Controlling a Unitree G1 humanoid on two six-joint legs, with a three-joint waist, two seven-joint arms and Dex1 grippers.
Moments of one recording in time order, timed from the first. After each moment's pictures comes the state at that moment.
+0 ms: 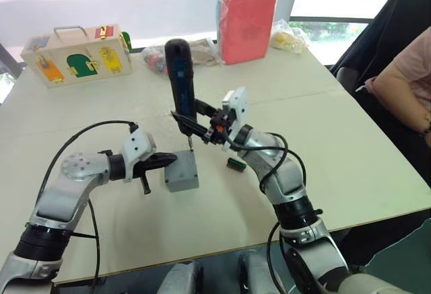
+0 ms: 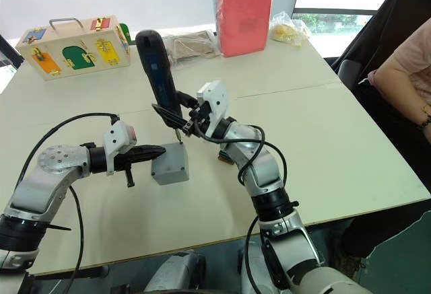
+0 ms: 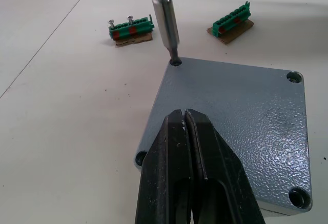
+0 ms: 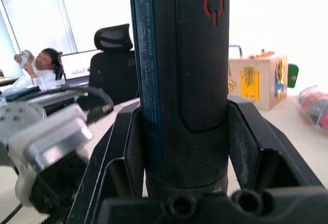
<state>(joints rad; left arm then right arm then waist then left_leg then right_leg) -0.28 0.75 -0.03 -0.16 -0.32 0.34 -1.00 -0.60 -0.02 0.19 0.01 0.32 0.25 0.67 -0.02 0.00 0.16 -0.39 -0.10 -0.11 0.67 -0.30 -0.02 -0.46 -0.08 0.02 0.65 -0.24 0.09</state>
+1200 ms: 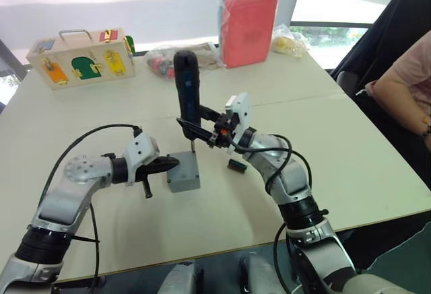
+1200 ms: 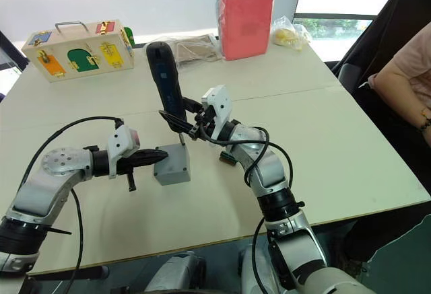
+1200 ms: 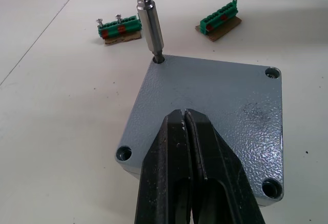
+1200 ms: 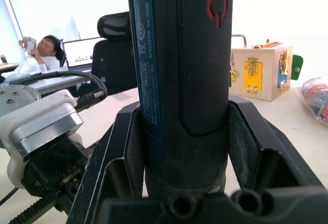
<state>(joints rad) -0.26 0.75 -0.05 -0.18 -0.31 0.35 -1.00 -0.61 -0.09 0.19 0.01 0.33 0.28 0.70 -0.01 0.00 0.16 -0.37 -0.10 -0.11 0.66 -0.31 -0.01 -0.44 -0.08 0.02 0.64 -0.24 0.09</state>
